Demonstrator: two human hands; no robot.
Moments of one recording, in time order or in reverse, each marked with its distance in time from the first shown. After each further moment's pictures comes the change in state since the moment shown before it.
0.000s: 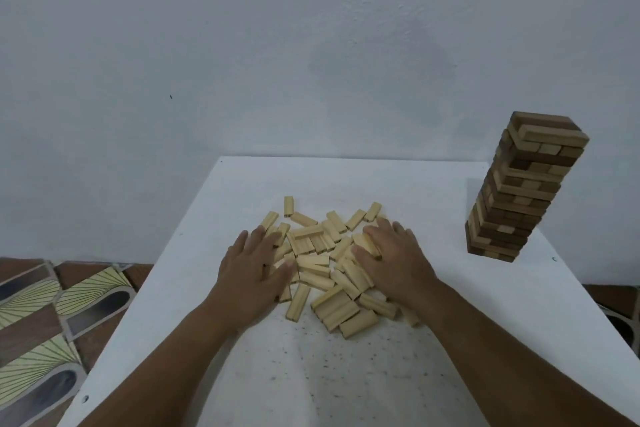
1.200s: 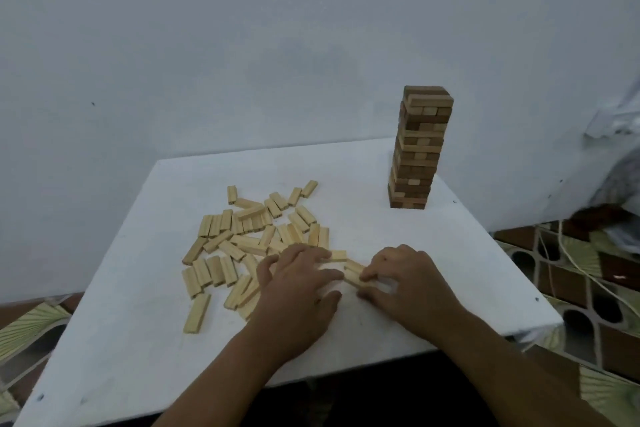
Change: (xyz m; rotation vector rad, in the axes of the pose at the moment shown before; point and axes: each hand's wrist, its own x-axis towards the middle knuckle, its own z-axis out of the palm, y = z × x) left_hand -0.079 0.120 0.048 0.172 -0.070 0.432; right_hand -0.147 0.049 -0.027 -0.115 0.247 -0.145
